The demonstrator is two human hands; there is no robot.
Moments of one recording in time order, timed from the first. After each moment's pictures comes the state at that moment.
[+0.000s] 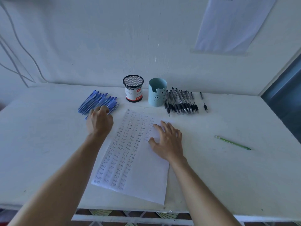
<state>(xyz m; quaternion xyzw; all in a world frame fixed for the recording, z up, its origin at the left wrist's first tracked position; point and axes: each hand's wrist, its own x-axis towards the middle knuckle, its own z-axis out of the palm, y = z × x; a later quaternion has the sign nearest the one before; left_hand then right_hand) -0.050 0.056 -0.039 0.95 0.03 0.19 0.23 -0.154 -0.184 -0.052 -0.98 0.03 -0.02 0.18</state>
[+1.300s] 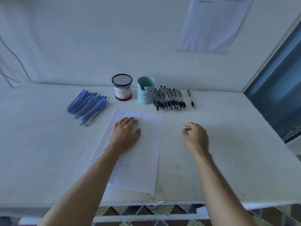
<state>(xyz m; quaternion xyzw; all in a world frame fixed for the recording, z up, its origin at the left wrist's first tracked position) -0.115 -0.035 -0.050 0.95 -0.17 0.04 0.24 -0.190 -0.288 -0.025 -0.92 0.24 -0.14 0.27</state>
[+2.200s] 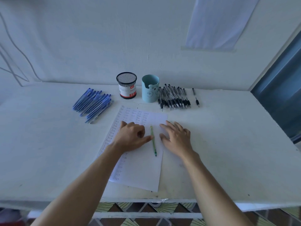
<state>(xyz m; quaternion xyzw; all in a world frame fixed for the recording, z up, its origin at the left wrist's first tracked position) -0.121 -0.028 -0.054 0.93 -0.28 0.05 0.23 -0.179 -0.238 -0.046 -0.99 0.04 0.00 0.16</state>
